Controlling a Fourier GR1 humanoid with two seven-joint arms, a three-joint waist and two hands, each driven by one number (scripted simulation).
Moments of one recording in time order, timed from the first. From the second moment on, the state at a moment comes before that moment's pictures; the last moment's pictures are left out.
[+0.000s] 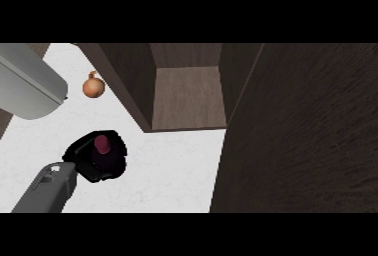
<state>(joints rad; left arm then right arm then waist) -0.44 0.29 0.08 -0.53 0.06 -0.91 -0.40 -0.11 -0.38 0.63 -2.50 0.07 -0.52 0.54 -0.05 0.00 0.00</state>
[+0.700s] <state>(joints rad) -0.26 0.21 0.16 -0.71 0.08 -0.46 -0.67 -0.05 -0.41 0.64 -2.49 0.06 -0.55 0.48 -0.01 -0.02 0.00</state>
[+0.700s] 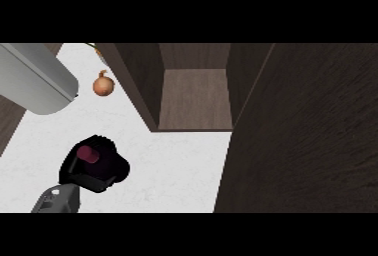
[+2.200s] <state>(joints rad) 0.01 0.00 -0.27 -1.46 0.15 0.01 -0.37 0.04 -0.51 0.66 -2.51 0.07 -0.60 0.40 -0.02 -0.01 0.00</state>
